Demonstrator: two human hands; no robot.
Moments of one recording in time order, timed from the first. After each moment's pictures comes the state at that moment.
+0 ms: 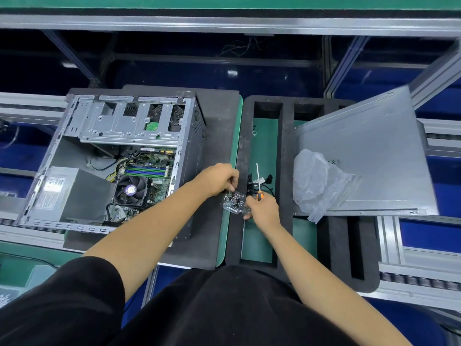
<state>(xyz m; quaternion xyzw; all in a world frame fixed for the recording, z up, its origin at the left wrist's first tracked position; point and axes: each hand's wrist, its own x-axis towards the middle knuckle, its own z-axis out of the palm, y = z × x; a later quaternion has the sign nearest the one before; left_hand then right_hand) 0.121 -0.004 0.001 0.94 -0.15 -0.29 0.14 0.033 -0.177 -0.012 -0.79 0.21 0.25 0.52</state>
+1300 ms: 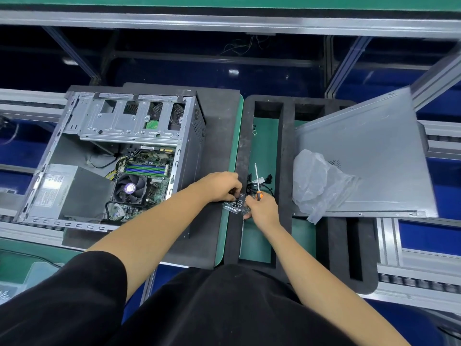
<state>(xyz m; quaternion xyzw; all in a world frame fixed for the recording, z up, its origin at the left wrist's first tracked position) 0.111 -0.011 -0.014 0.91 -0.26 -0.31 0.08 0.034 -0.179 -0.020 -0.79 0.20 0.25 0.53</state>
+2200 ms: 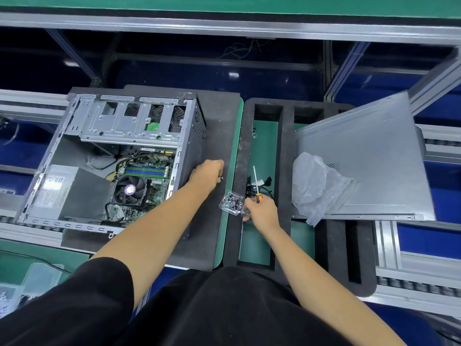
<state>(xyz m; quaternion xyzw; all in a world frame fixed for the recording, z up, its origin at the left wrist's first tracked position) 0.125 0.006 -0.007 0.96 0.07 -0.26 0.12 0.034 -0.181 -0.019 -0.78 0.20 0.26 0.53</state>
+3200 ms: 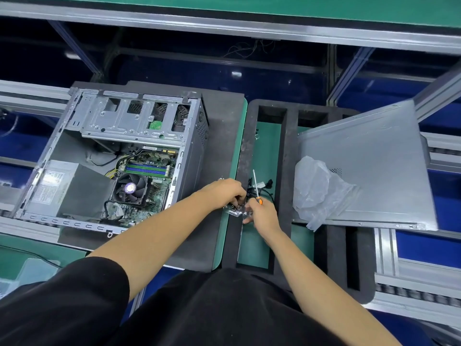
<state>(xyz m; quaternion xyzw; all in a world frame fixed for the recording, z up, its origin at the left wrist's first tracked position) 0.101 -0.025 0.000 0.90 -0.21 -0.36 0.13 0.035 -0.182 -0.036 -0.73 0.21 0.27 0.59</state>
